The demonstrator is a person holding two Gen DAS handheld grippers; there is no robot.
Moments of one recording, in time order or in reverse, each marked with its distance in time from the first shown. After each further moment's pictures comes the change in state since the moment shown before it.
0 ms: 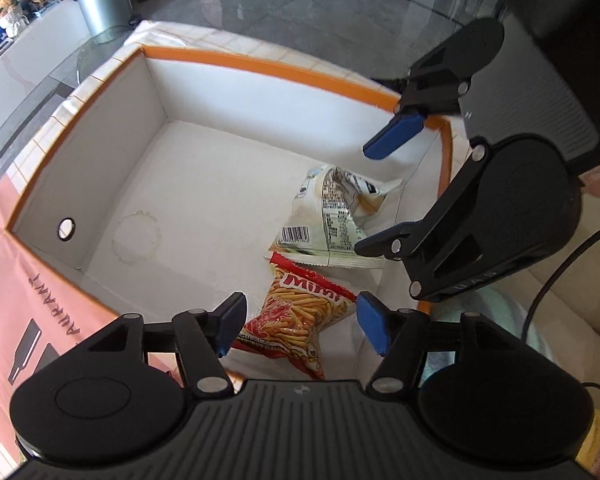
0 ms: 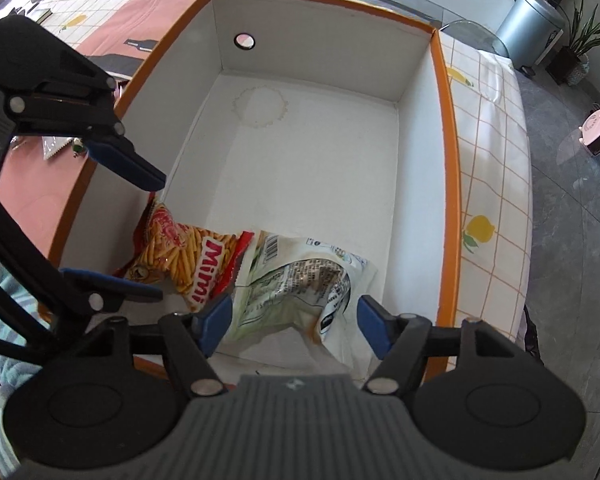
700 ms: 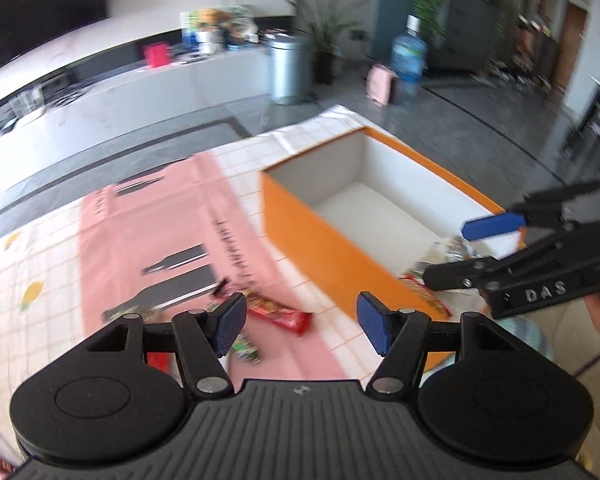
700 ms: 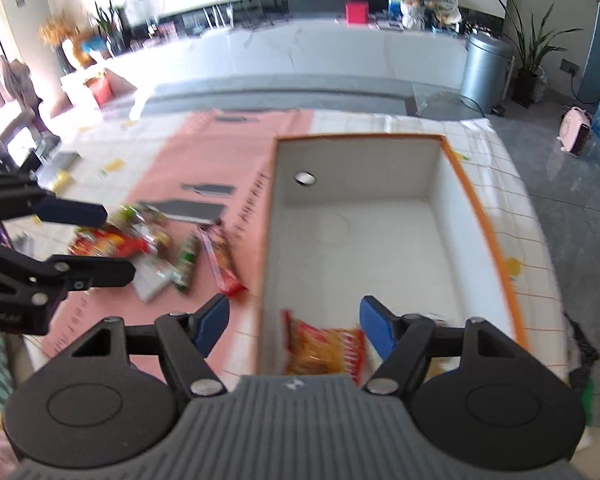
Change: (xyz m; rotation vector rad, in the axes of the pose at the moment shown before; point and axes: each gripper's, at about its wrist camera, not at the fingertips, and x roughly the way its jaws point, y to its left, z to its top) left arm -0.130 0.030 -0.130 -0.454 -0.367 0.304; right arm -0.077 0.100 -0.006 0.243 -0.402 0.079
